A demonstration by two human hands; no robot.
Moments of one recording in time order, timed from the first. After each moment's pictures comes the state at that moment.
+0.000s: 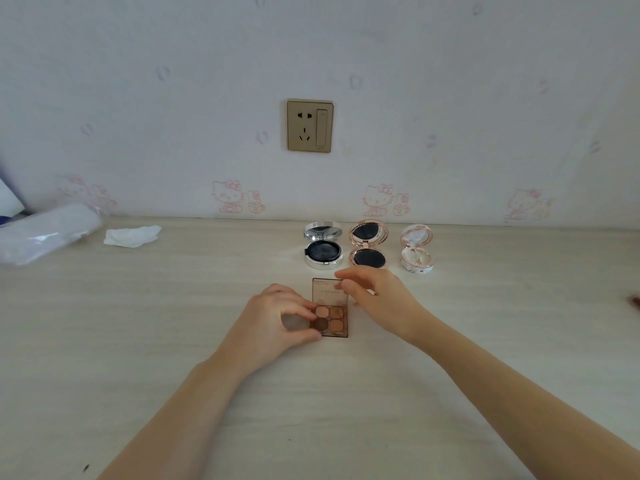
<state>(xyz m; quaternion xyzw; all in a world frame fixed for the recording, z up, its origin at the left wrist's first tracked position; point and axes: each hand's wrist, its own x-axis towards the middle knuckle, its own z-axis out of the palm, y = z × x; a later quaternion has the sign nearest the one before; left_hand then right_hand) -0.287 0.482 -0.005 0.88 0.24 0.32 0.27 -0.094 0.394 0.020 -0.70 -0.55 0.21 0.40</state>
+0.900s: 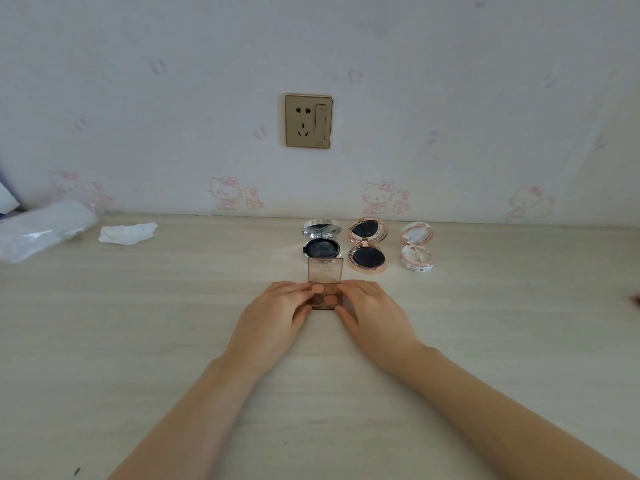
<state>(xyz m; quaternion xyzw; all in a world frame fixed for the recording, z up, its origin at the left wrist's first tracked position) -0.271 0.481 -0.013 0.90 0.30 0.28 0.14 -0.110 0.388 -0.008 -0.75 -0.62 -0.02 0.21</state>
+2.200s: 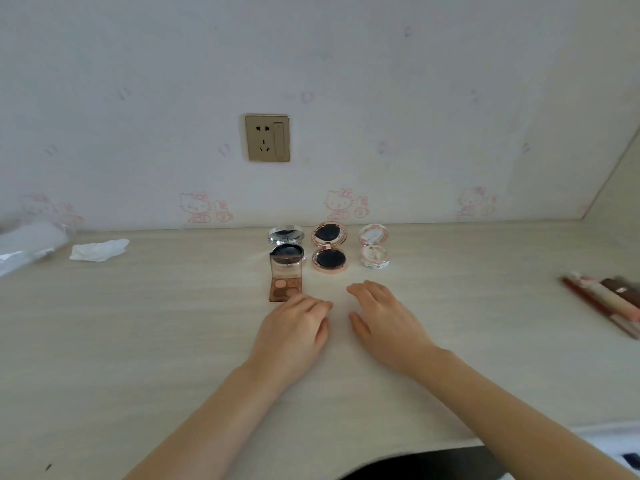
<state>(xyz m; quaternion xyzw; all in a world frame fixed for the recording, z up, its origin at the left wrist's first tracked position) -0.230 0.409 0.004 0.93 0.24 0.26 0.05 -0.071 0.320 0.001 -0.76 -0.62 -0.04 0.19</state>
